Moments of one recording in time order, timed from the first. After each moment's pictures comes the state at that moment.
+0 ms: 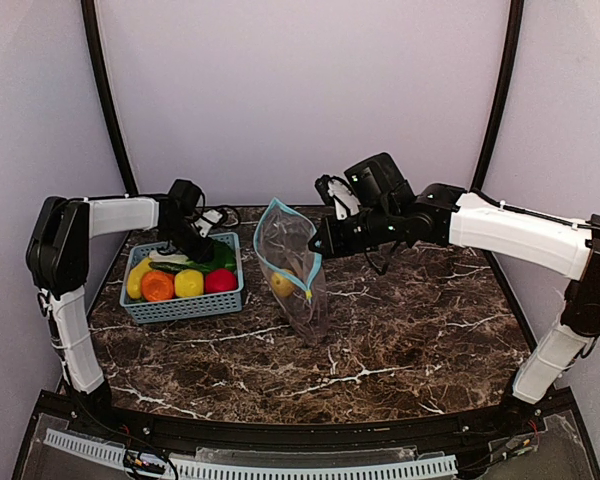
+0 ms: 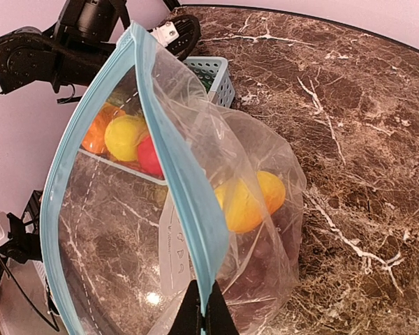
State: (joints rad) left arm -0.29 1.95 1.43 -0.56 0.08 0.31; right arm 0.90 1.64 1.47 -0.50 -0.10 0.46
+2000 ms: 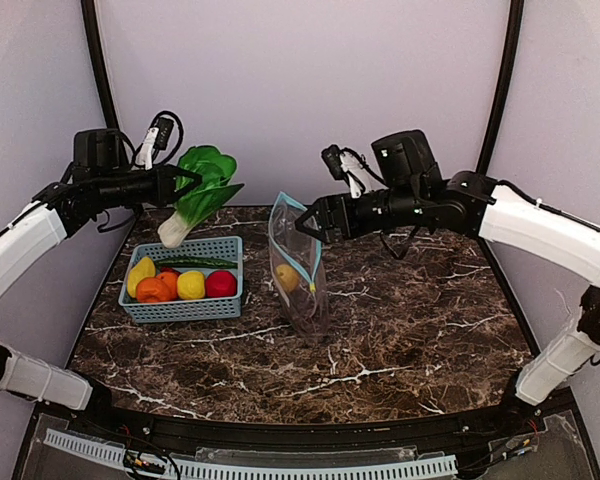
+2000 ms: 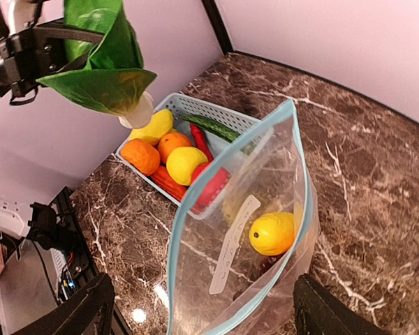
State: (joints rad) left arm -0.31 1.23 1.24 -0.34 0.50 -0.12; right arm 0.90 1.53 1.49 -0.47 -0.16 0.34
